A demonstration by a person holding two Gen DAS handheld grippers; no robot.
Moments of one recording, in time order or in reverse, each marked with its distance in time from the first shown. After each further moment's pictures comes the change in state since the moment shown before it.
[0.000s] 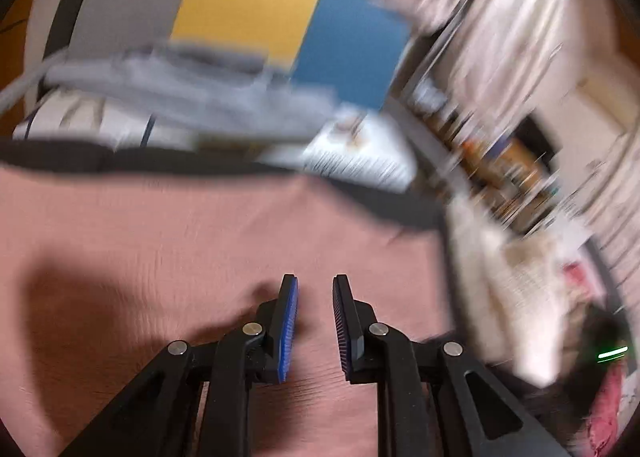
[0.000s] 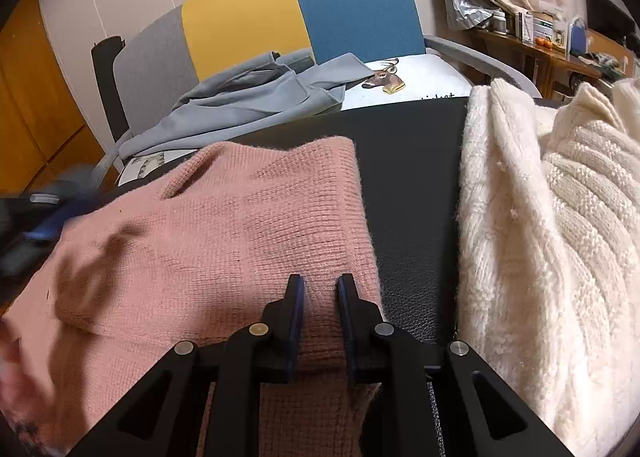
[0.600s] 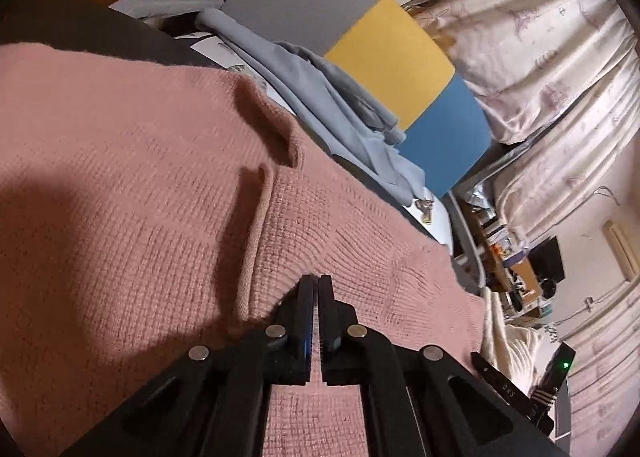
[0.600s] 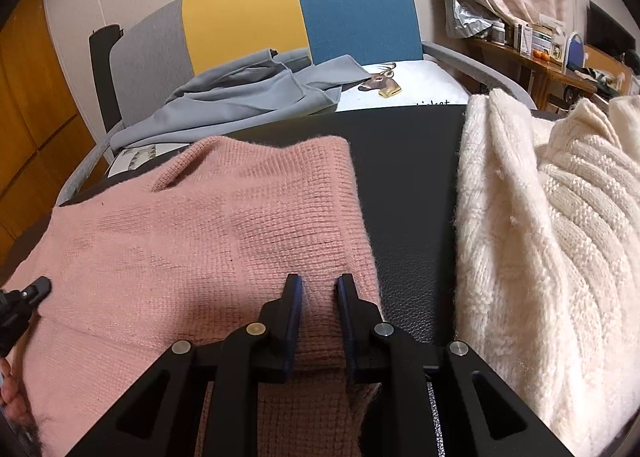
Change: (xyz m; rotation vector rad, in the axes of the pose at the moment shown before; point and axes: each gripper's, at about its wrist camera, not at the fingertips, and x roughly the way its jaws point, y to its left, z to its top) left arm -0.134 0.174 -0.052 -0.366 -0.183 0.002; right arm 0.001 0.007 0.000 -0.038 -0.004 -0.050
